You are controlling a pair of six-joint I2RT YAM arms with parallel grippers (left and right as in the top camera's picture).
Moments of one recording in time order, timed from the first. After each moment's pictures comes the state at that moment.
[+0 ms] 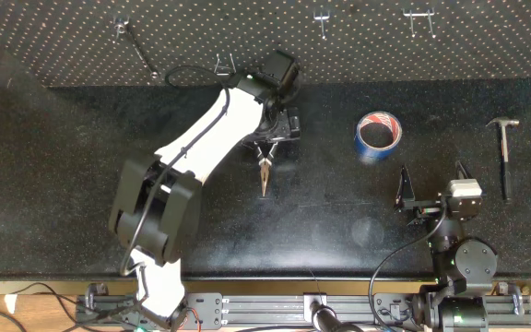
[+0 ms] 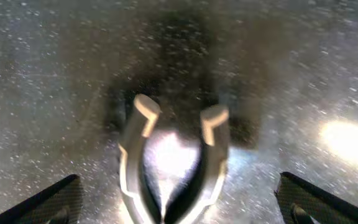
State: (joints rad) left arm -0.49 2.03 1.54 -0.96 -0.02 -0.63; right arm -0.02 0.01 0.01 -0.06 -0.09 0.03
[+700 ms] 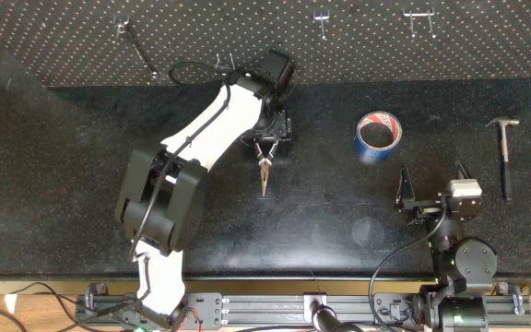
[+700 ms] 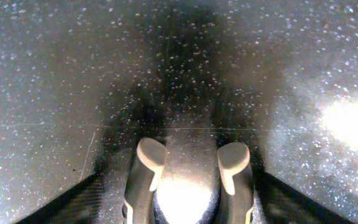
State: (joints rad) left arm -0.46 2.09 1.54 -0.92 -0.02 -0.51; right arm -0.02 0.01 0.01 -0.06 -0.09 0.03
